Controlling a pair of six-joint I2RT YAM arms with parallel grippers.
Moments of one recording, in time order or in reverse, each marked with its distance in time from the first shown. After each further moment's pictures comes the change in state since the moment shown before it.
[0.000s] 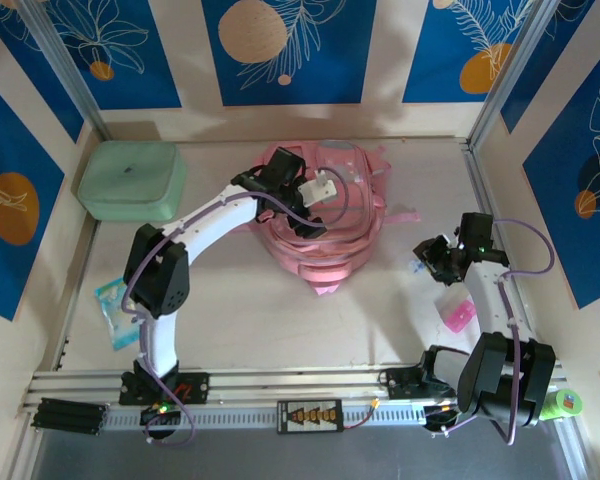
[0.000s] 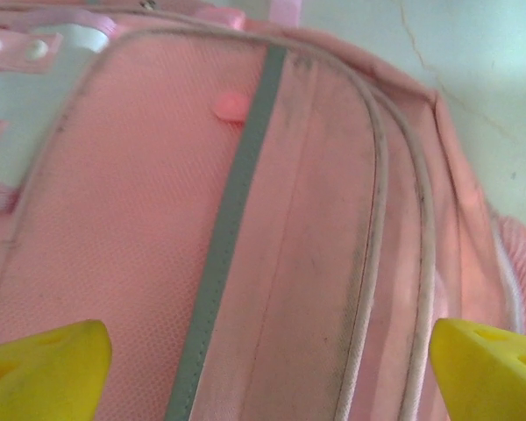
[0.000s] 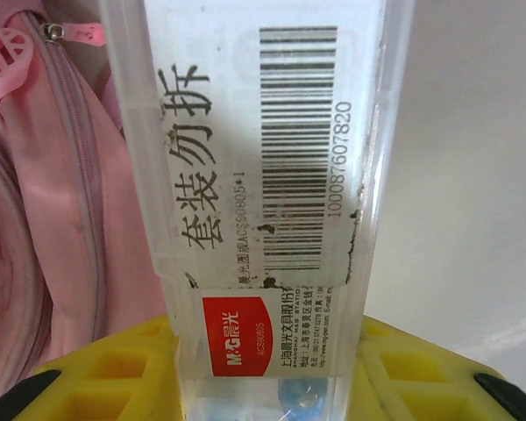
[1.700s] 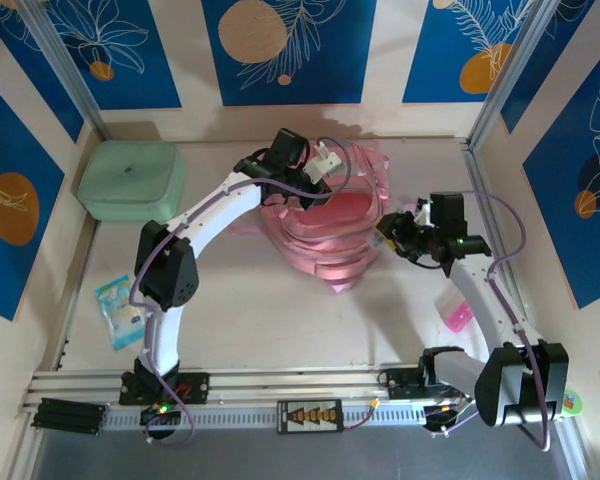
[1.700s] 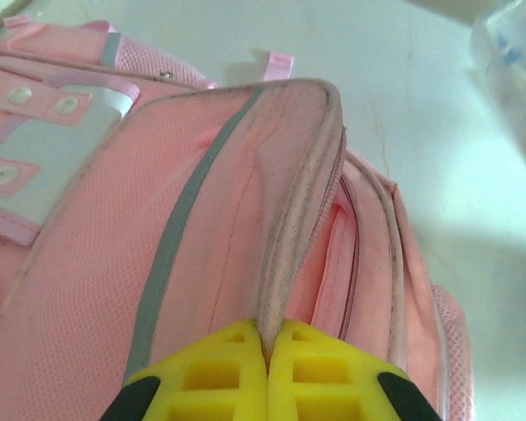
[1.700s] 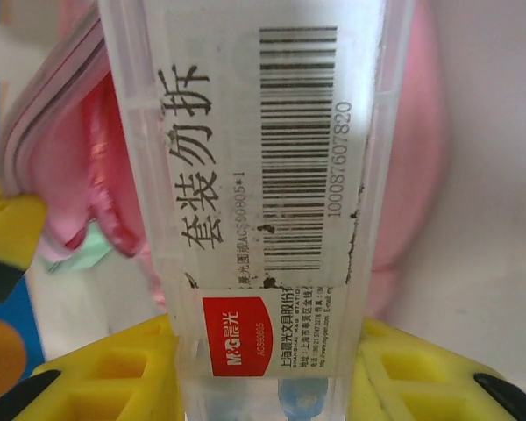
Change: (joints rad) left arm 0.009 0.072 0.215 -0.005 0.109 -0.353; right arm 0.316 -0.002 0.127 0.159 -0.165 0.222
